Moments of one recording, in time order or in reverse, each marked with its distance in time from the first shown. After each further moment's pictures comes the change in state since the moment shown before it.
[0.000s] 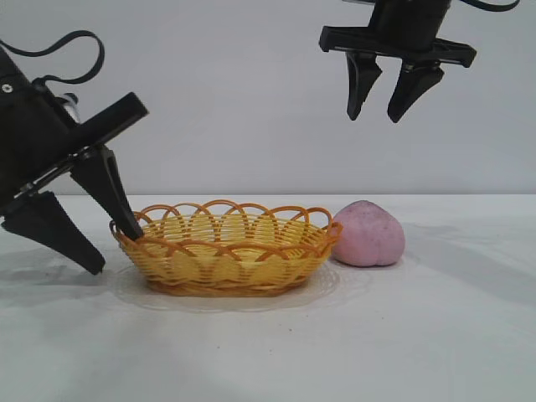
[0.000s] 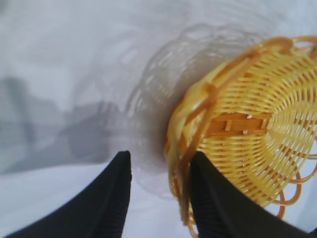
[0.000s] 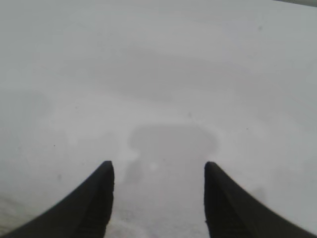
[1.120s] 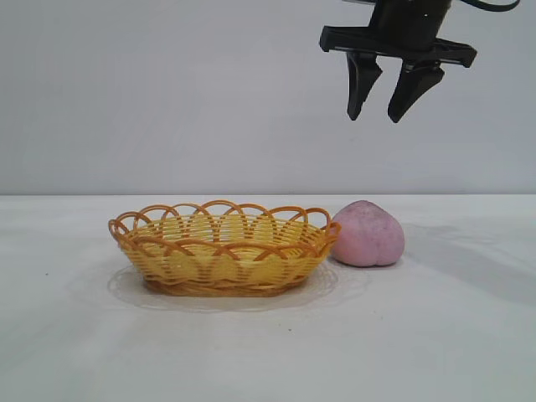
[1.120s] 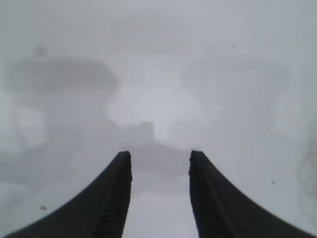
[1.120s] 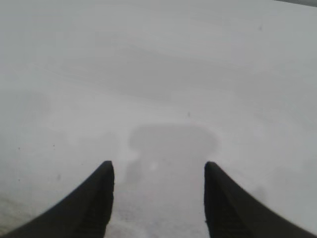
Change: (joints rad) left arm 0.250 -0.249 -0.212 0.996 0.013 -0.383; right arm 0.000 0.000 0.000 0.002 0.000 0.000
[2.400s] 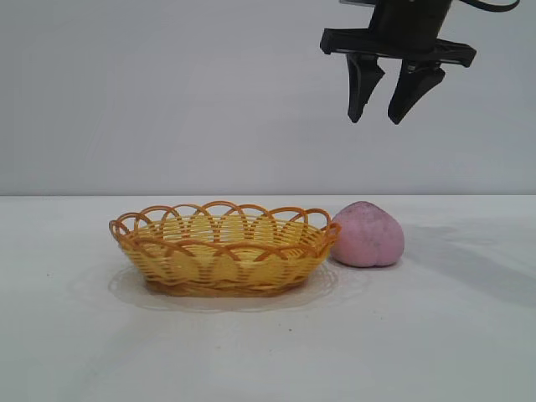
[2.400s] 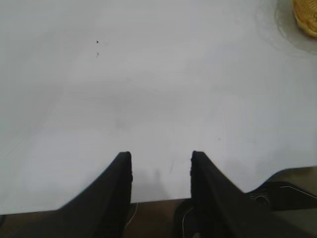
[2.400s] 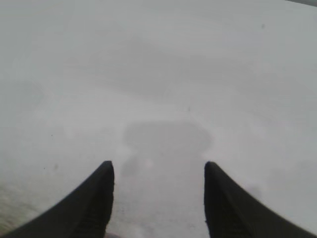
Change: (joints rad) left arm -0.145 -1.364 0.626 0.183 0.461 -0.186; right arm 0.000 0.000 0.000 0.000 0.017 -0.052
